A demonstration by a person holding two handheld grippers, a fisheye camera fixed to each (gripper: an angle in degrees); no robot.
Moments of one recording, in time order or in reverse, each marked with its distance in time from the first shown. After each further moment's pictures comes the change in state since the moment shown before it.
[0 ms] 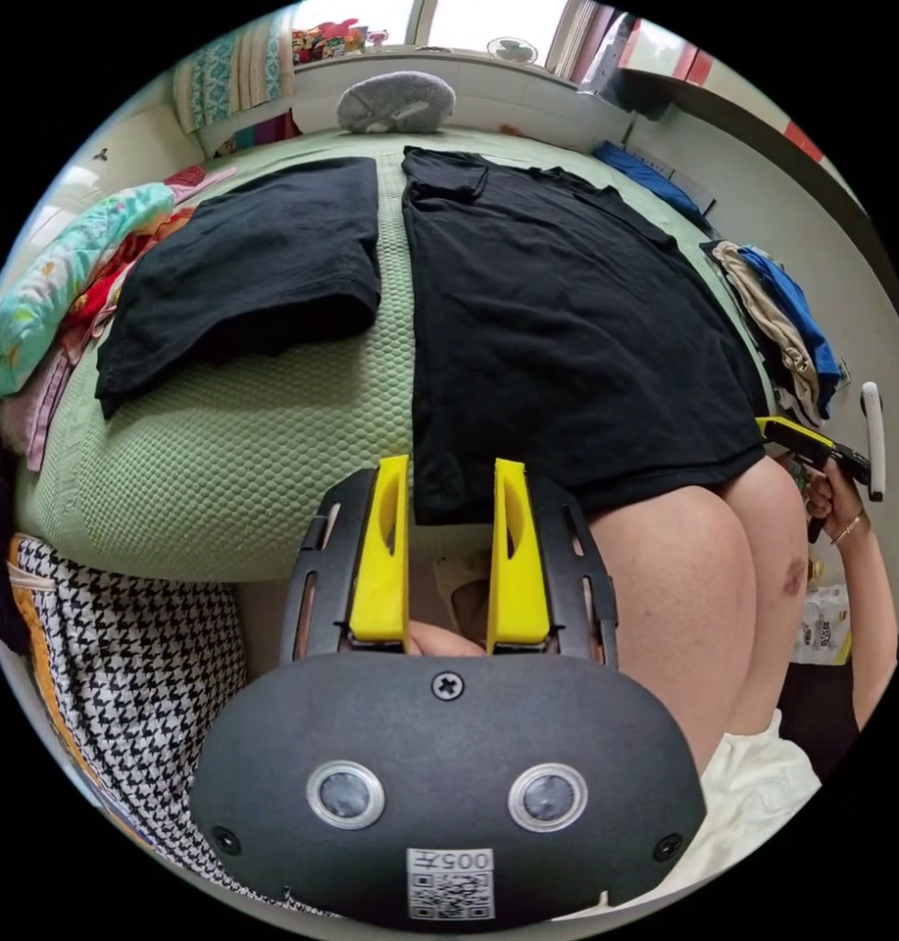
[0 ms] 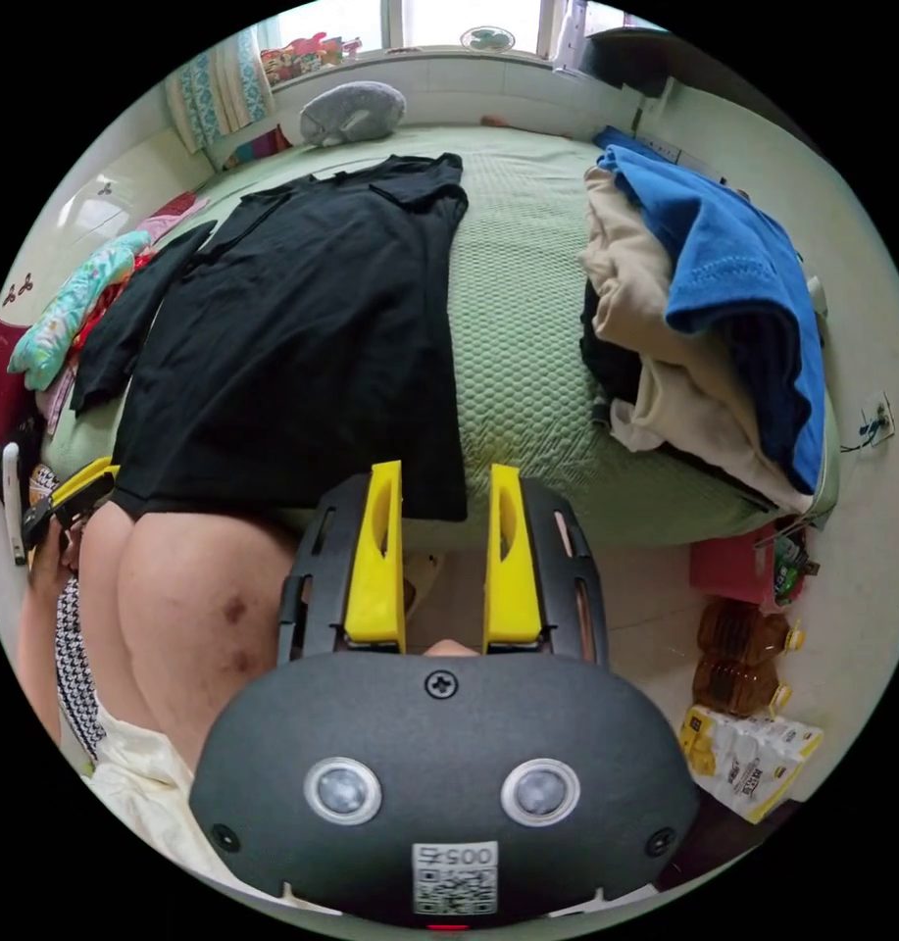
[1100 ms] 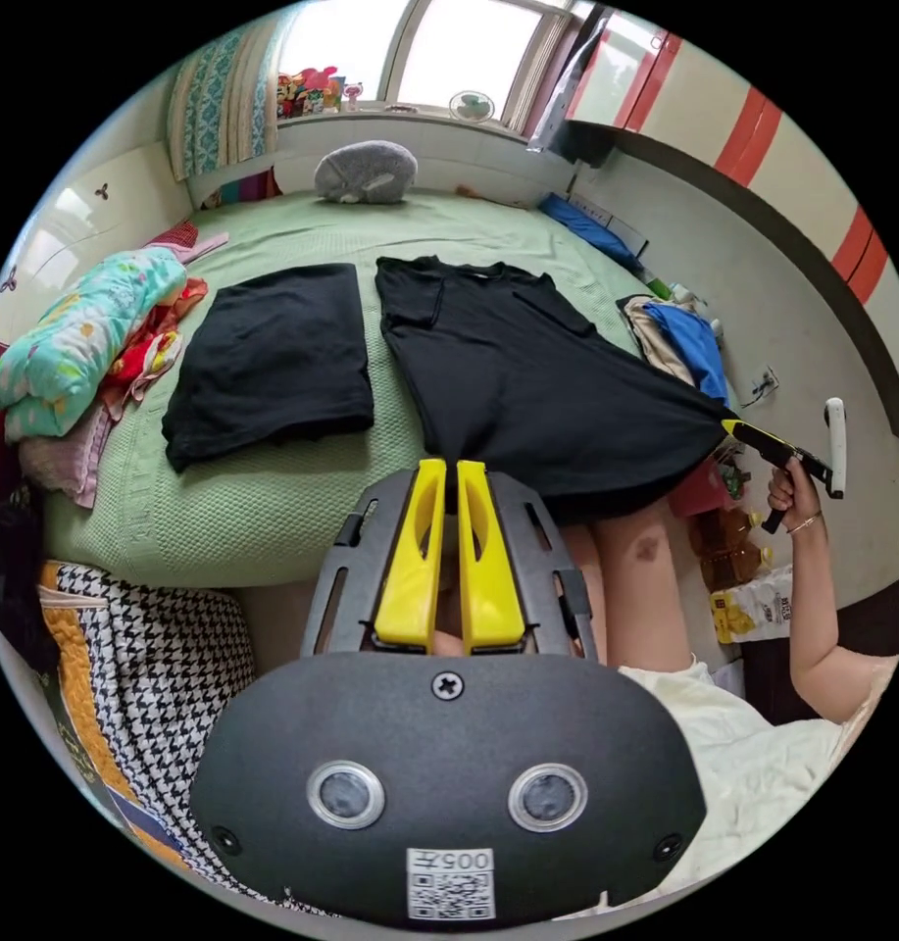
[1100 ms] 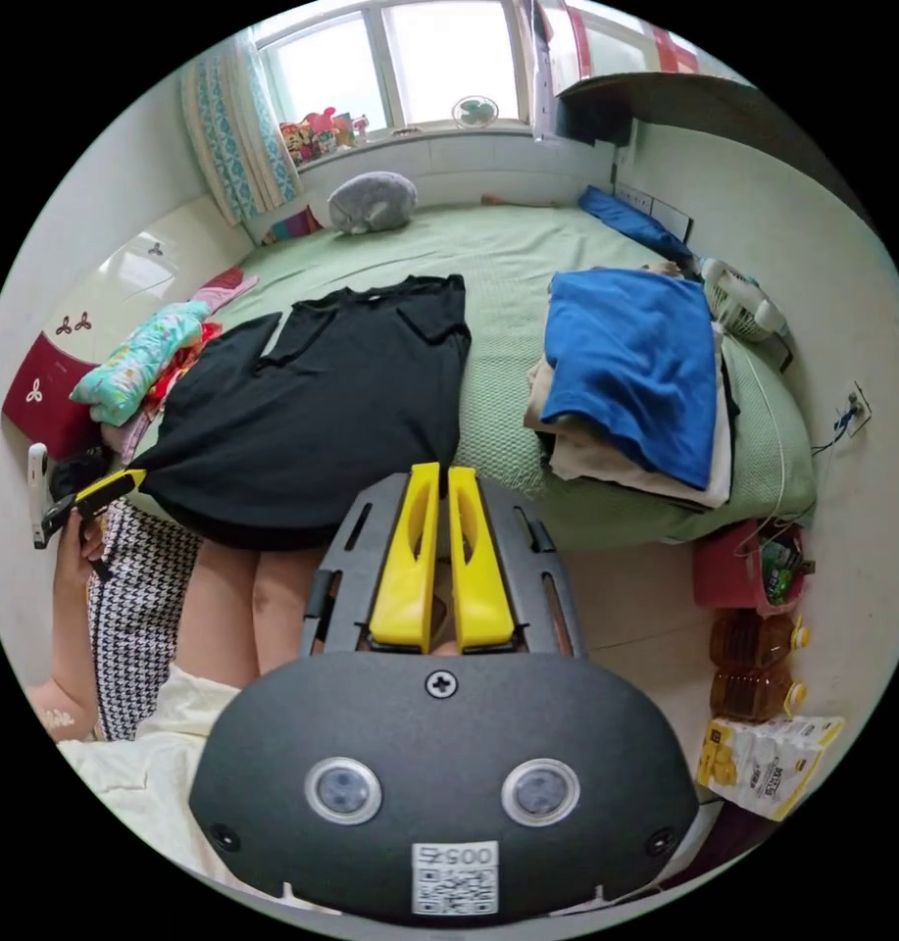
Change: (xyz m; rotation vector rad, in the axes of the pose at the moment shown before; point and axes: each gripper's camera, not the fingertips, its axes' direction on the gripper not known) left arm -0.018 0.052 -0.279 0.130 0.161 0.064; right arm 0.015 0.180 -0.206 0.198 -0.124 0.009
